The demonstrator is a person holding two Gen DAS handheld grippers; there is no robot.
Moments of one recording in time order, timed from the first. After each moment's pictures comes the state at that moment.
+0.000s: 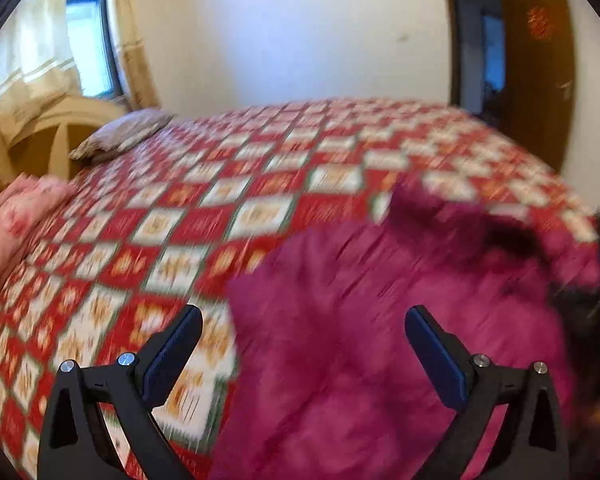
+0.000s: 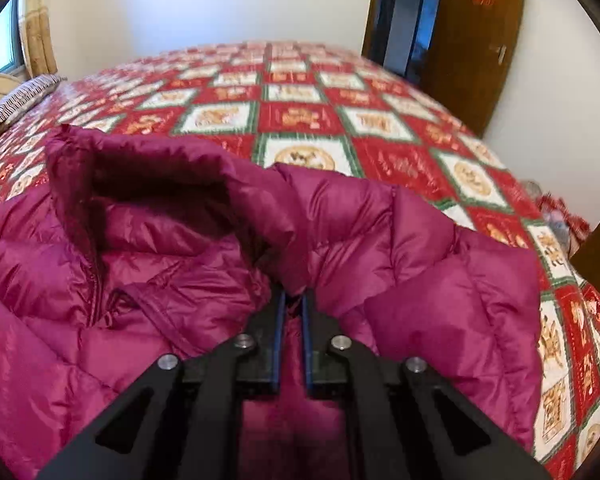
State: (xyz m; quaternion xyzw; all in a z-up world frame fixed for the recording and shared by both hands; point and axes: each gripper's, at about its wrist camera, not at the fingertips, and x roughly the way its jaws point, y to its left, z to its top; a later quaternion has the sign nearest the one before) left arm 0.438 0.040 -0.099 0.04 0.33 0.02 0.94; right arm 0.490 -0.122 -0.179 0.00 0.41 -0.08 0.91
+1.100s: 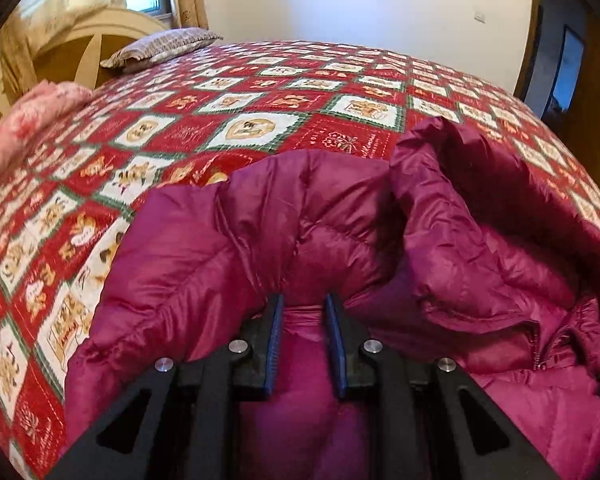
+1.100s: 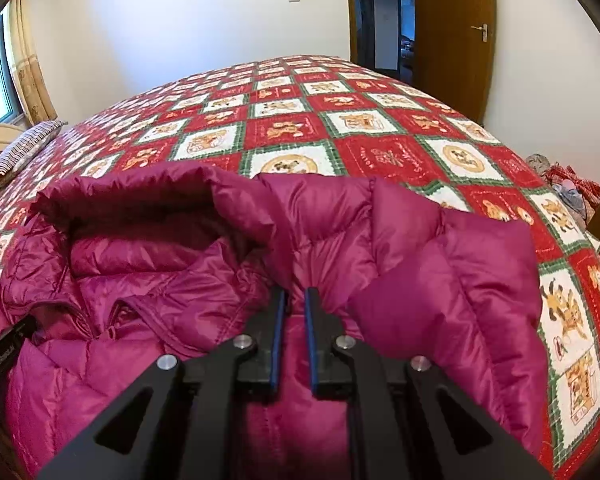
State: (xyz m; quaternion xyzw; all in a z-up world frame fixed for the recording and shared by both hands) left arm 0.504 0.018 -0.193 -0.05 0.42 0.13 0.90; right arm 0.482 -0.142 -0.180 0.07 0.38 -0.07 0.92
